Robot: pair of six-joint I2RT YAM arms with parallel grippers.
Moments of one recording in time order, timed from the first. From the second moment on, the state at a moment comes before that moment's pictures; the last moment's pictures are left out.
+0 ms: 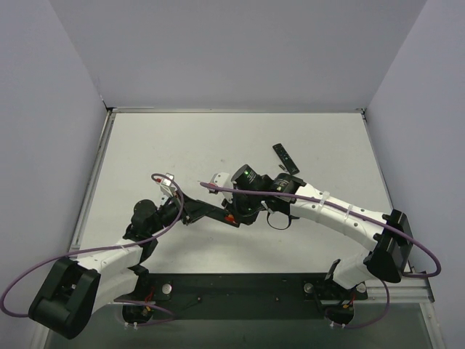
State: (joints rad) left arm -0.42 1.03 0.14 0.86 0.59 -1.31; right arm 0.99 1.46 1.23 -0.76 -0.13 -0.13
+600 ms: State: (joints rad) left arm -0.44 1.04 0.14 0.87 0.58 -1.33; right arm 0.99 1.46 1.24 -0.77 -0.11 -0.13
